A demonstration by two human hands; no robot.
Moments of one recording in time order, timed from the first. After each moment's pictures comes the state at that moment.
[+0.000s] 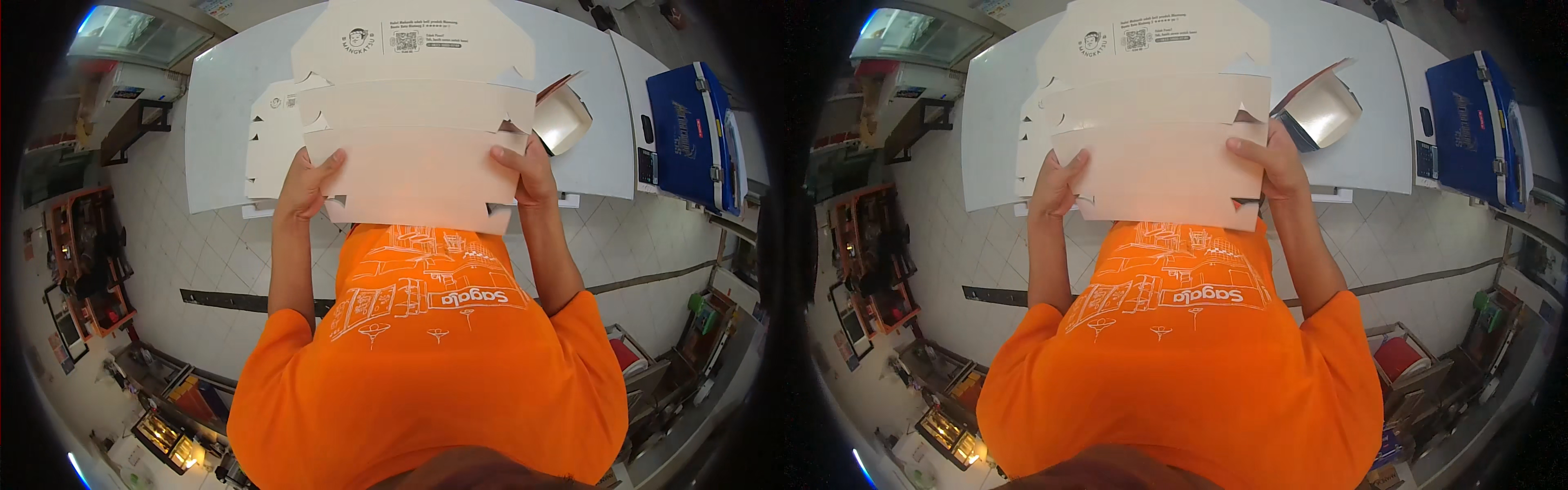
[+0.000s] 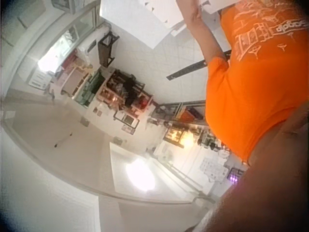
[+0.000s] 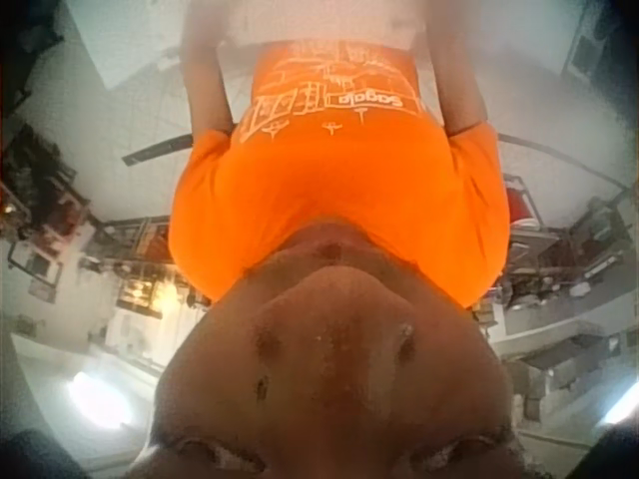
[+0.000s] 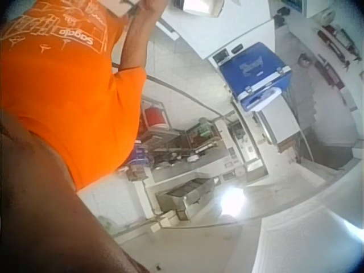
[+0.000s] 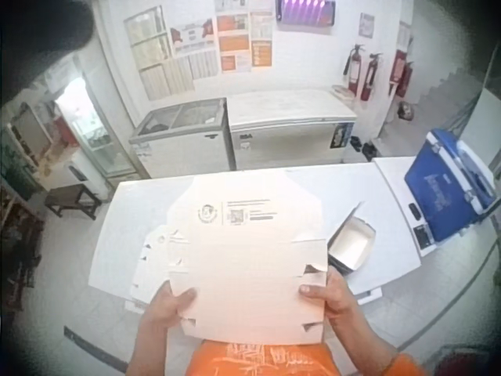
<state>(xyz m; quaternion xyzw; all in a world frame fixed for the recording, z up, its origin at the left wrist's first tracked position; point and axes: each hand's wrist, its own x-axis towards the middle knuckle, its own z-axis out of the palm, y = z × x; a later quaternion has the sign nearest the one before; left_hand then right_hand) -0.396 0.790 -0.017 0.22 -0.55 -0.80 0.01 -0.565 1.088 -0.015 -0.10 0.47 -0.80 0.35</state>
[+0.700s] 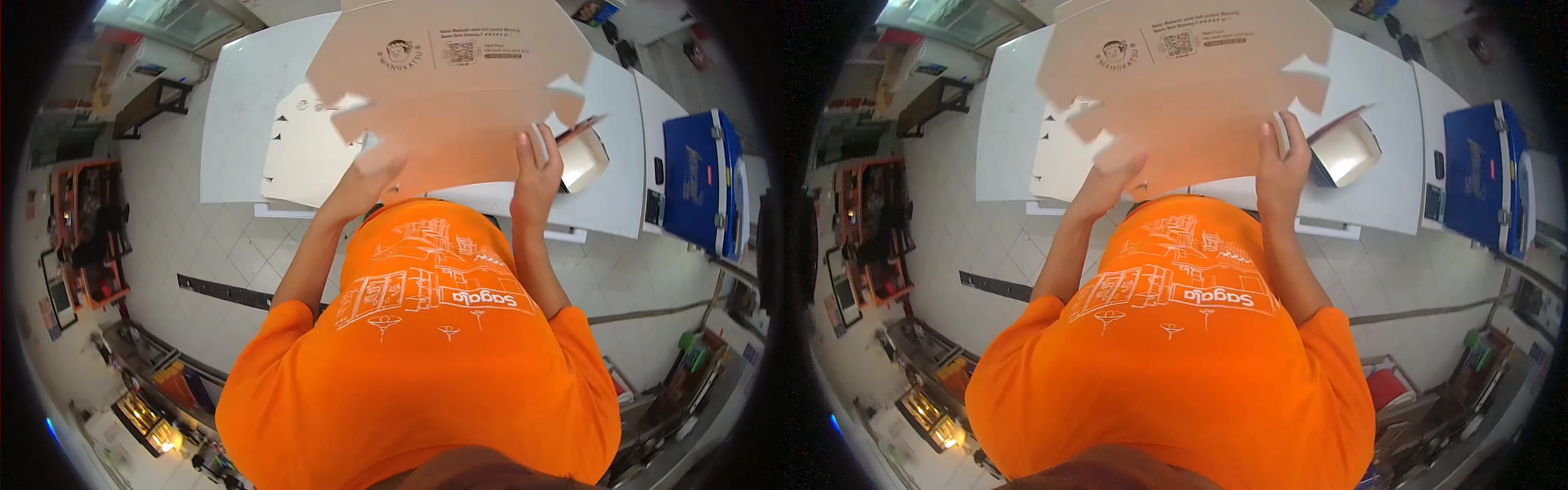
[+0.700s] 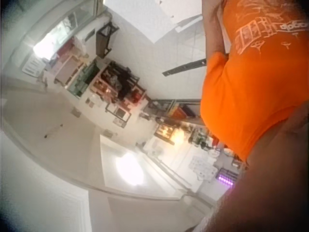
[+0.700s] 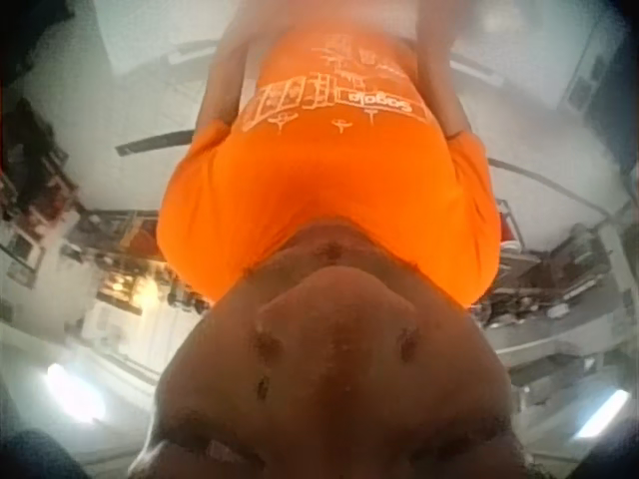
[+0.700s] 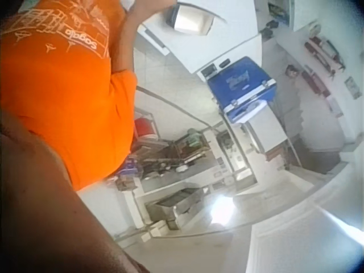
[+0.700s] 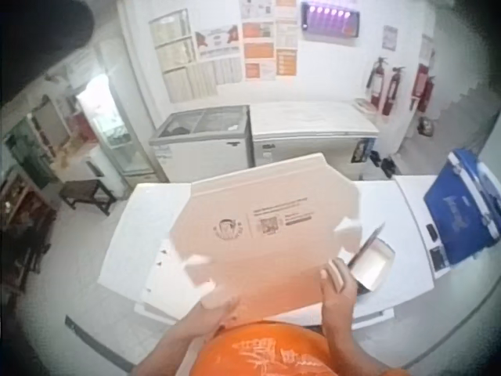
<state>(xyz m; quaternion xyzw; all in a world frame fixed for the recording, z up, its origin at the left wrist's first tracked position) -0.429 0.816 -0.012 0.21 -0.63 -0.75 0.01 -0.564 1.026 -0.008 -0.07 0.73 -0.68 -0.03</state>
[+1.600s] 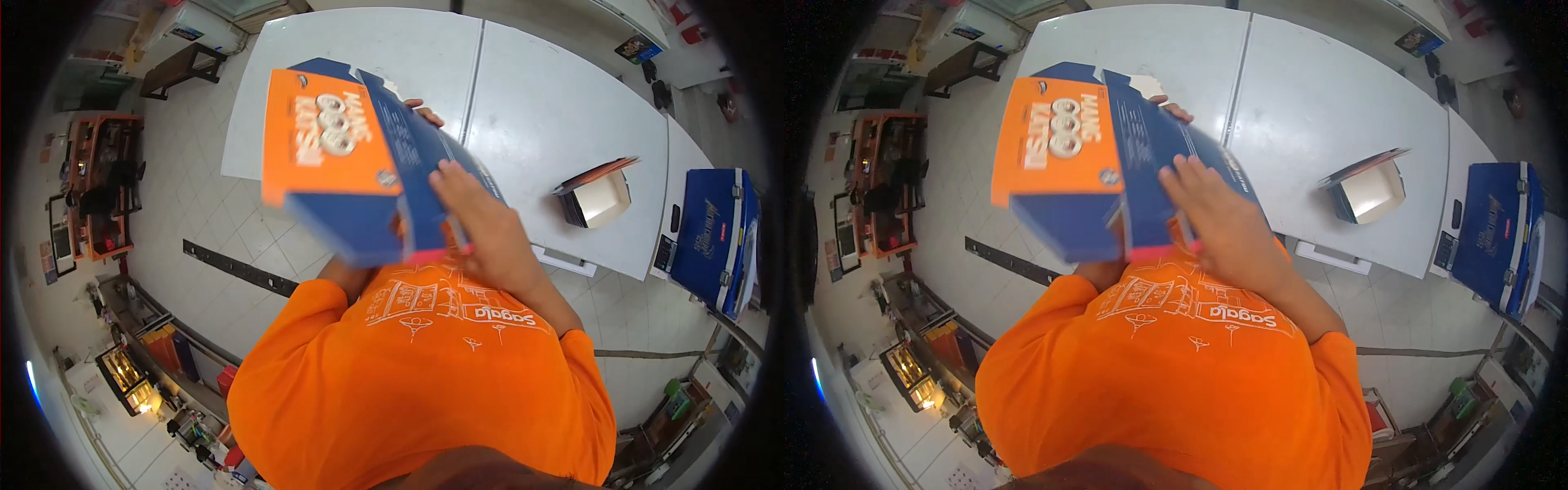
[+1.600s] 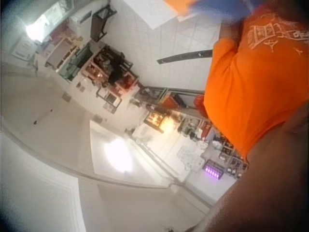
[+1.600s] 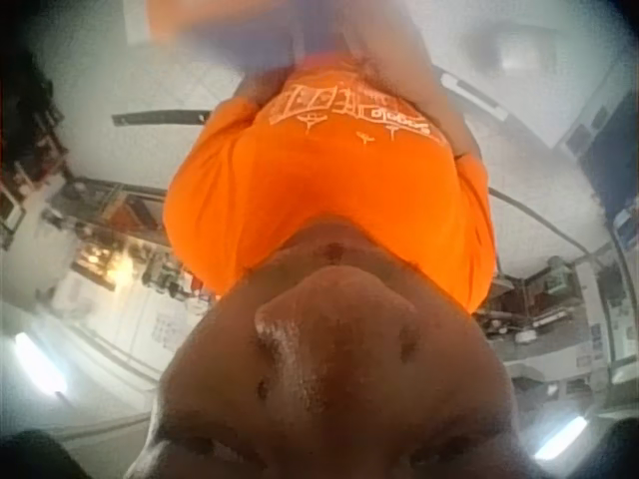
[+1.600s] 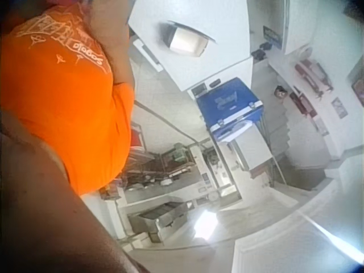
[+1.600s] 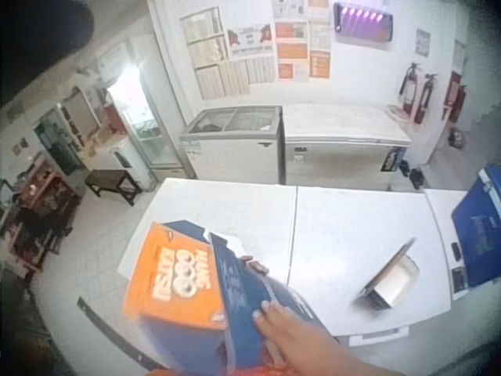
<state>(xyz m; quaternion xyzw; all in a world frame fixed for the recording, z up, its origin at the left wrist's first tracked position) -0.471 0.806 -0.080 0.05 -0.51 -0.82 0.25 -0.519 1.008 0.060 -0.60 0.70 -0.36 0.13</state>
